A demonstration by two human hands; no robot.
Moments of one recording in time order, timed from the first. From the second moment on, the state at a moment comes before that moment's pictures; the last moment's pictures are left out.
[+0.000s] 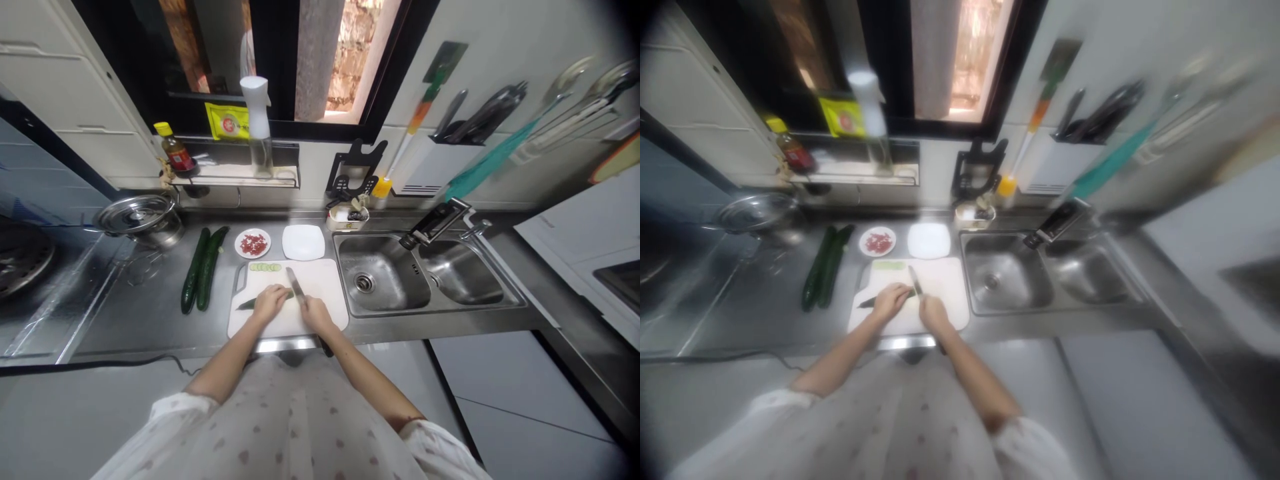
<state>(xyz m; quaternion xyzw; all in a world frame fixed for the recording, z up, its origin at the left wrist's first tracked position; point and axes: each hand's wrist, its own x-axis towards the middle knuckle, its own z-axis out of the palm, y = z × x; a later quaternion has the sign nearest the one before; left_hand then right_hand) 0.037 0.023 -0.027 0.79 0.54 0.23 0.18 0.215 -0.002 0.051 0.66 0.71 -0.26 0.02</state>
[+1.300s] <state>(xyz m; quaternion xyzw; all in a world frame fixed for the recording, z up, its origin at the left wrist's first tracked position) 0.038 0.023 -0.031 0.79 0.54 0.23 0.18 0.203 0.003 0.055 0.65 0.71 -0.27 0.03</state>
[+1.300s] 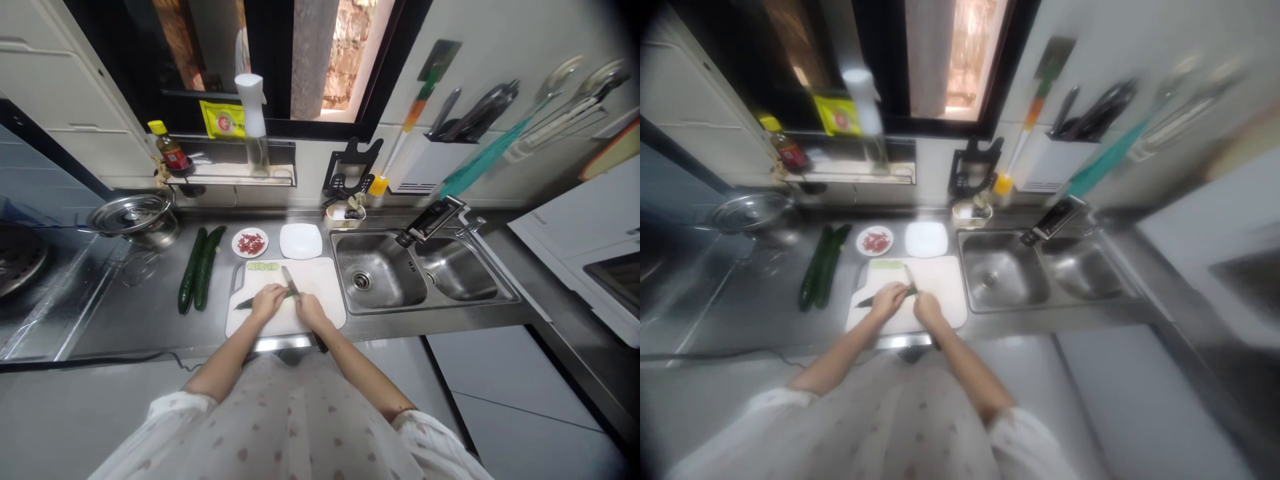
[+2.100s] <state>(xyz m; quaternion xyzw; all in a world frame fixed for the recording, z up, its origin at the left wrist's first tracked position) 0.039 0.024 -0.028 0.79 0.54 0.24 0.18 0.219 -0.026 0.070 0.65 0.70 -0.29 0.10</state>
